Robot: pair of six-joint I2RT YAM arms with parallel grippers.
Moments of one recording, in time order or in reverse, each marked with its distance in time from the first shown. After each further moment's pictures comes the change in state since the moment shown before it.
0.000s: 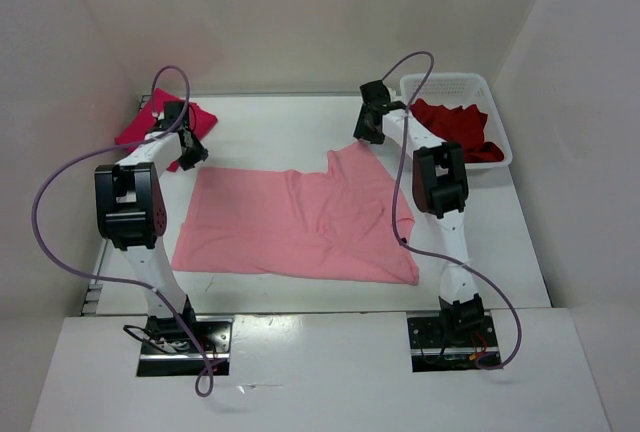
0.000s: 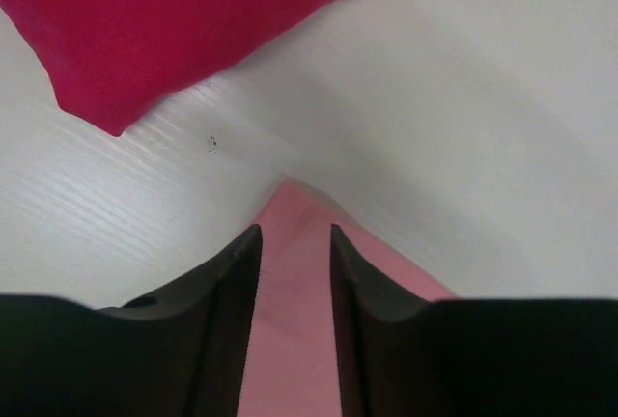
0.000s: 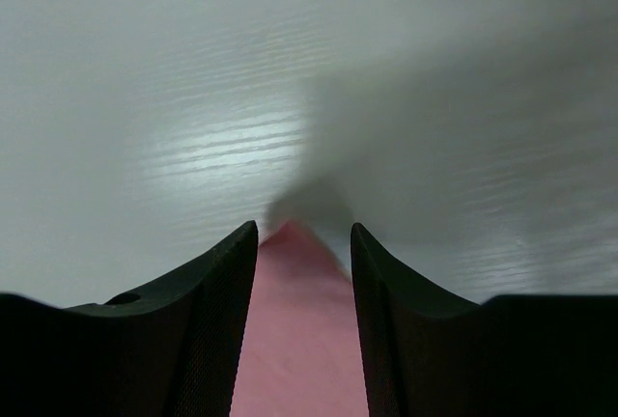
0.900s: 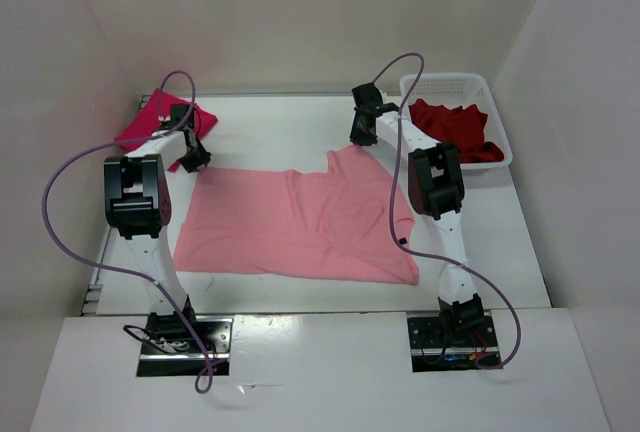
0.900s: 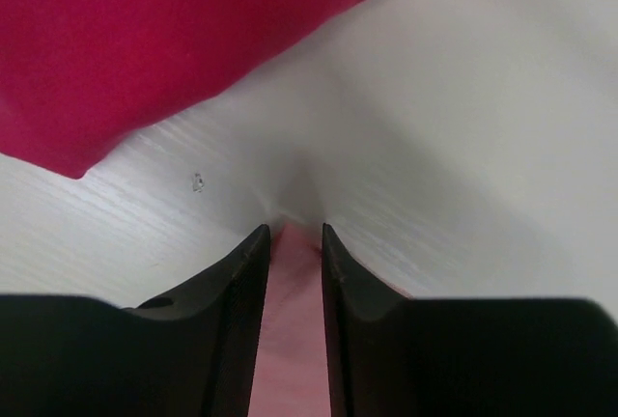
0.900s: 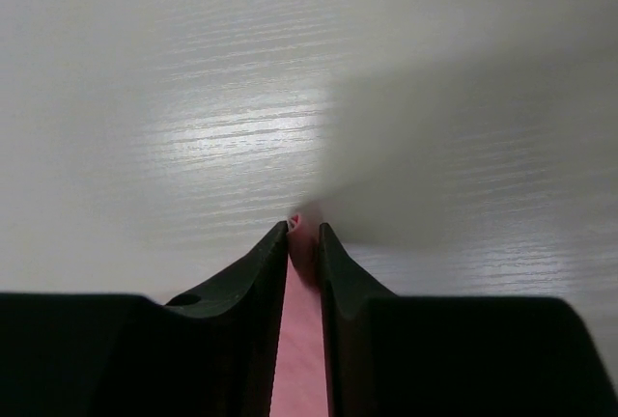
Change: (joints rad) left arm -0.005 0.127 0.063 -0.012 -0.006 0.008; right arm 0.044 0.000 -0.003 -0.005 -0.026 -0.008
